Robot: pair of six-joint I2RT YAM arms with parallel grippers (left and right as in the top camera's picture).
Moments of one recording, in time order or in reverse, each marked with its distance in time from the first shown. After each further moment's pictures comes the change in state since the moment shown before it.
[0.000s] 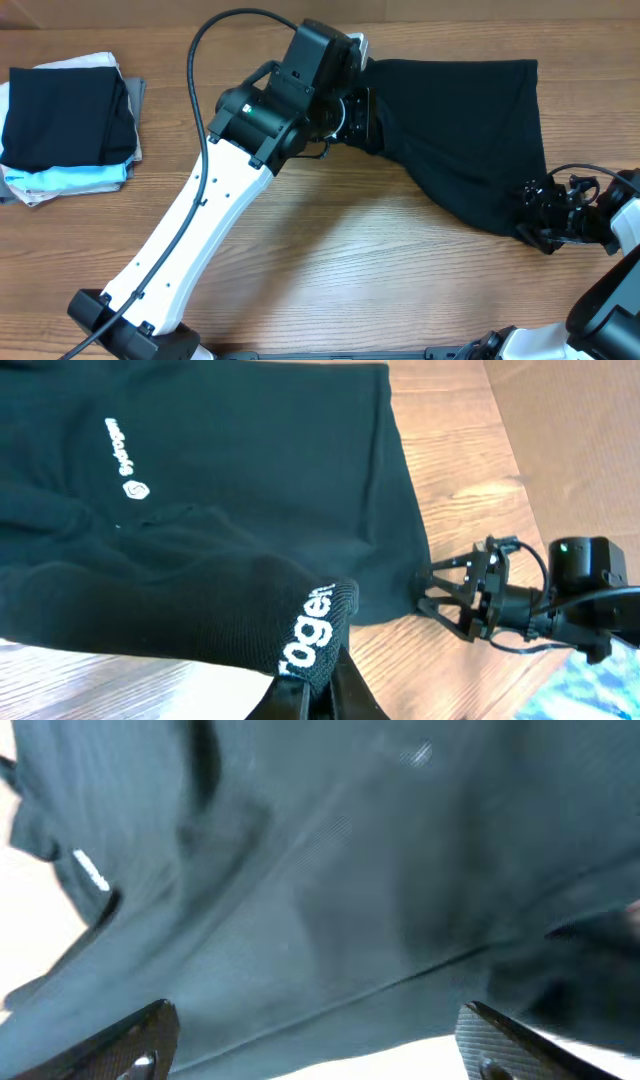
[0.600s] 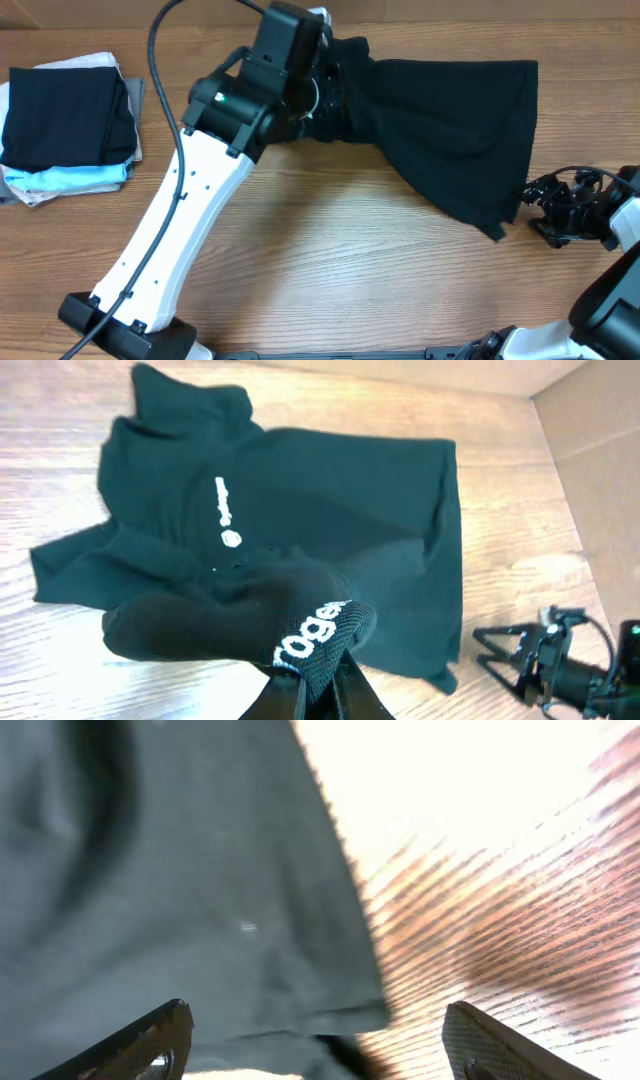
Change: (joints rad) left arm 0.085 0.000 0.047 -0.011 -0.121 0.006; right arm 0.000 0.040 0.000 0.100 0.074 -0.052
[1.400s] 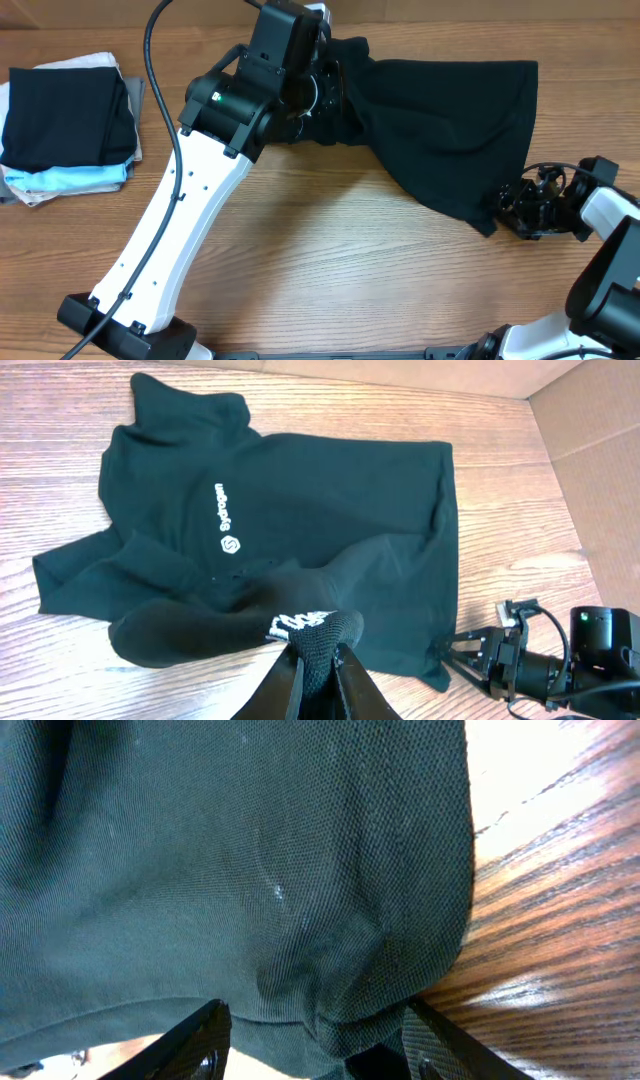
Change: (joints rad) left arm 0.000 0.000 0.010 -0.005 -0.001 0.014; right arm 0.146 0.040 -0.055 0.077 -0.023 0.028
